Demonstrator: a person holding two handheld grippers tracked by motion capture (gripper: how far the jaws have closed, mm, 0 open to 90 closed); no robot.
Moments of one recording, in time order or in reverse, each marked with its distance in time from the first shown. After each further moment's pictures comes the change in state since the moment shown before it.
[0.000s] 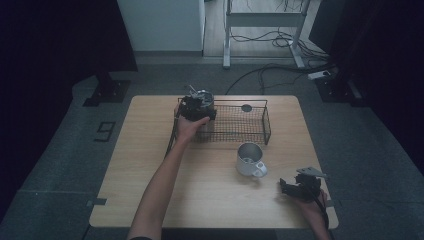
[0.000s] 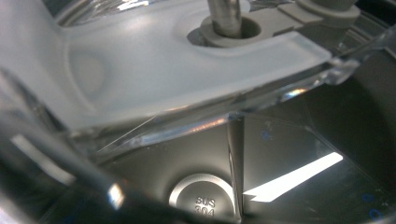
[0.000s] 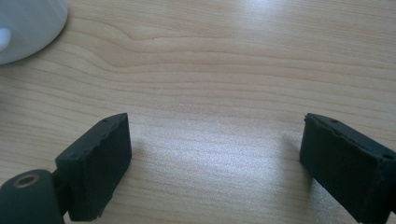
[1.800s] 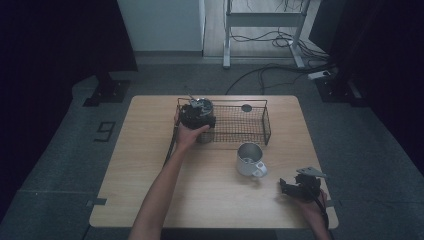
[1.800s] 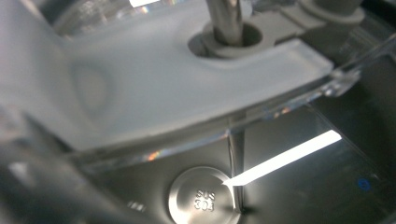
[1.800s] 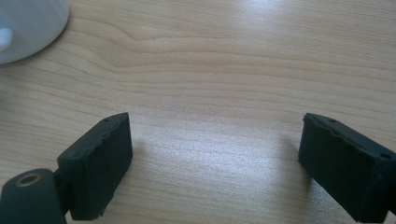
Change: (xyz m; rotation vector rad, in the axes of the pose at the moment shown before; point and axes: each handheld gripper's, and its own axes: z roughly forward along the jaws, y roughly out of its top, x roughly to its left) left arm -0.004 -0.025 -0.001 -0.025 0.038 0.009; right arm 0.000 0.000 0.000 0.000 0.001 -0.004
